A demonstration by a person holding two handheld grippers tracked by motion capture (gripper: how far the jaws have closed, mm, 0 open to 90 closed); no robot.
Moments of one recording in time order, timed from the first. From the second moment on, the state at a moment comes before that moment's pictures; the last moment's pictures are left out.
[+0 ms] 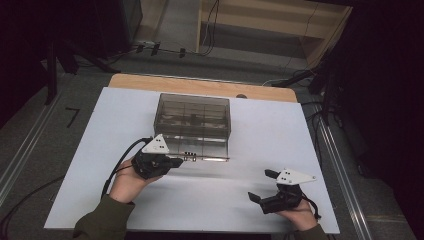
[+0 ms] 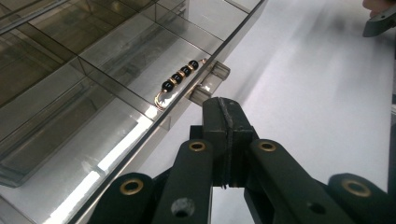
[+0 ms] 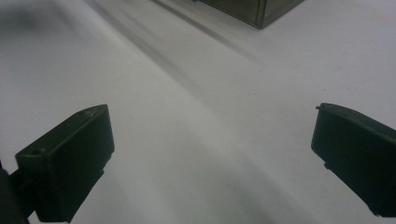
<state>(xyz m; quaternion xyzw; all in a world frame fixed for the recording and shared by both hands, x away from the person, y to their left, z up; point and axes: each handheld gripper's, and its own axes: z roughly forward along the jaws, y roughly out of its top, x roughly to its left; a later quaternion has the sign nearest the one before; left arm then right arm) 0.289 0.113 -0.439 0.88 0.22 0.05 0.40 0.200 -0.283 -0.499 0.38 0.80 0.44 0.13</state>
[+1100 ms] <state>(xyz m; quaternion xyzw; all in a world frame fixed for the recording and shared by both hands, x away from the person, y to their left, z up) 0.295 0.105 -0.449 0.88 0.23 0.09 0.40 0.200 -0.282 -0.499 0.38 0.80 0.44 0.13</state>
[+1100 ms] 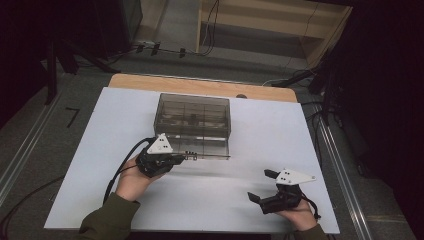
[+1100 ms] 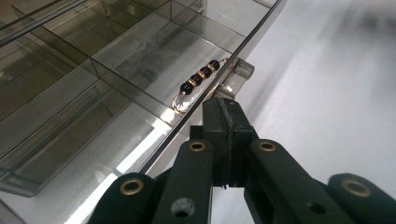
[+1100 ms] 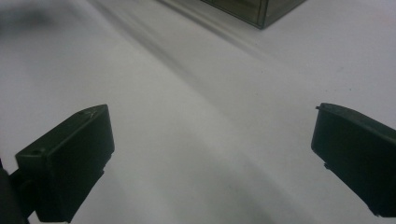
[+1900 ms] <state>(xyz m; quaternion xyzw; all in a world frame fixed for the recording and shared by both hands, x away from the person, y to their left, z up) 0.307 0.104 -0.451 0.87 0.24 0.10 0.41 0.201 -0.282 -0.499 0.38 0.80 0.44 0.13</state>
